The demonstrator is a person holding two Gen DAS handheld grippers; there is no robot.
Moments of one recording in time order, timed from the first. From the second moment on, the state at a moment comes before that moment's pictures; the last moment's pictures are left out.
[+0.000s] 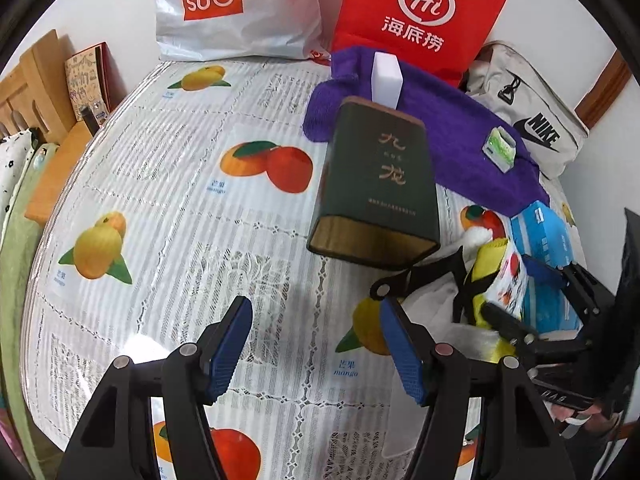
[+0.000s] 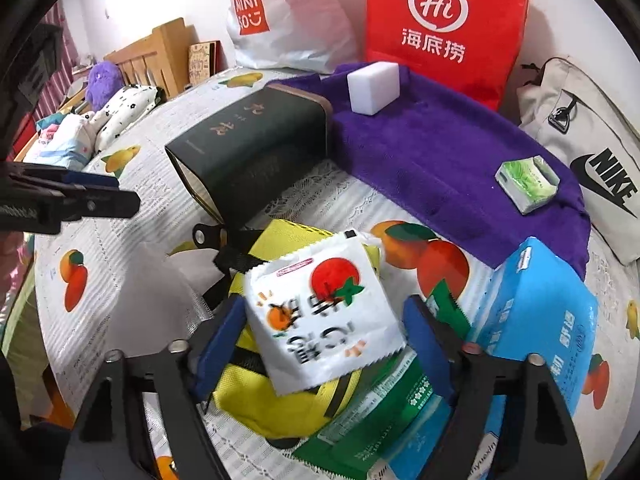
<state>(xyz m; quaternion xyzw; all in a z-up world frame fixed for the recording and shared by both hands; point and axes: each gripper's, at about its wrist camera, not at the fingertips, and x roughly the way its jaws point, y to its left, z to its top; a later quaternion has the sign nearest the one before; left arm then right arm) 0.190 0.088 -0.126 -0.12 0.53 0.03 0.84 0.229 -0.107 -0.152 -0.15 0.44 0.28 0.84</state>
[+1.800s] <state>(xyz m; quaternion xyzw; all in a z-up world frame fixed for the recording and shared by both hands) 0.138 0.010 -0.143 -0.05 0.50 -0.09 0.86 0.146 -0.200 -0.100 -0.04 0.38 0.18 0.90</state>
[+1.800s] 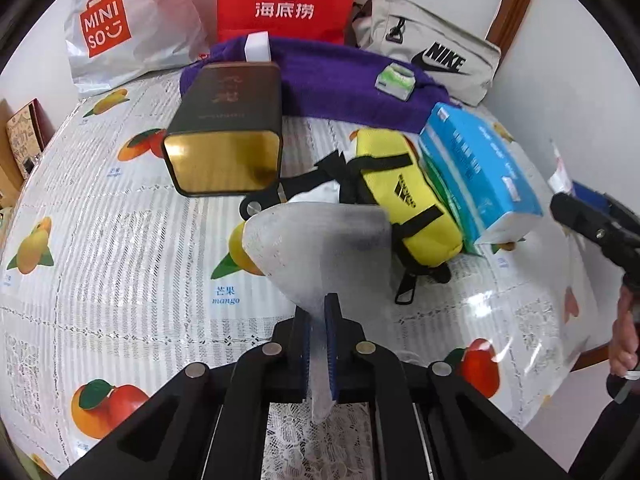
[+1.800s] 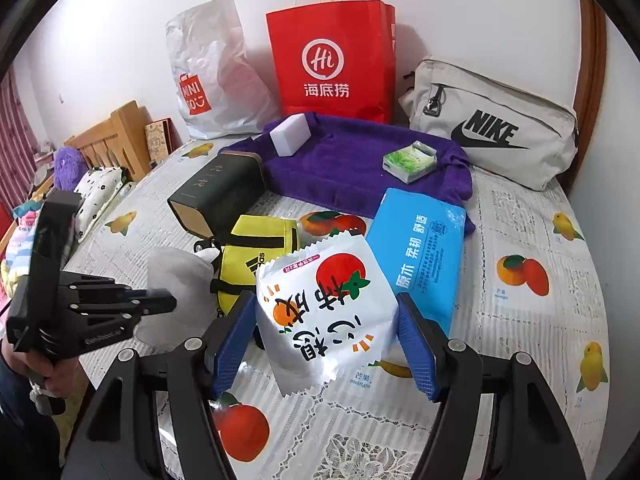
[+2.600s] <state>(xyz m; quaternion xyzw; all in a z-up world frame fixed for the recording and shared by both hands) 0.145 0.029 -0.076 -0.07 0.44 -0.10 0.89 0.154 -0.199 -0.070 -0.04 0.37 0.19 0.91</state>
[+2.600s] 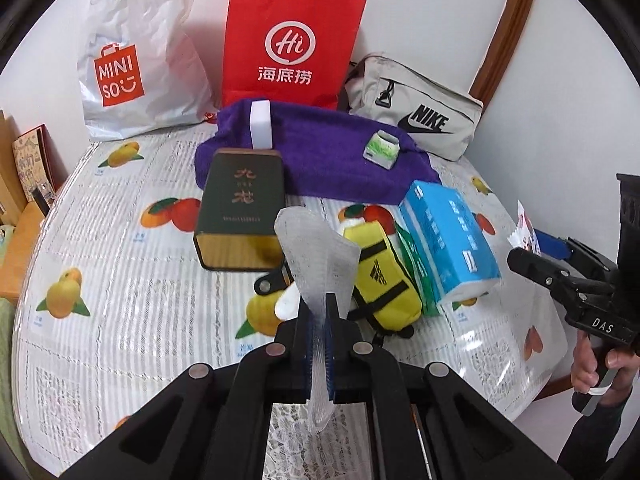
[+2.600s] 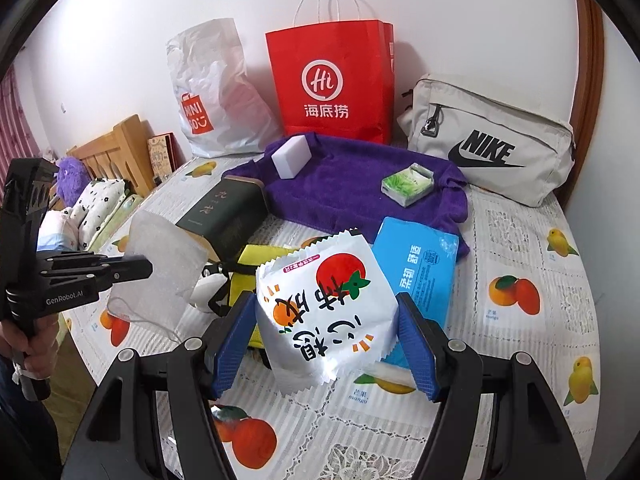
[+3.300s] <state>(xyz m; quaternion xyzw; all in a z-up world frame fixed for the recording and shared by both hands) 0.225 0.037 -0.038 -0.07 0.42 -0.10 0.90 0.221 -0.199 -0.062 -0.04 0.37 0.17 0.91</state>
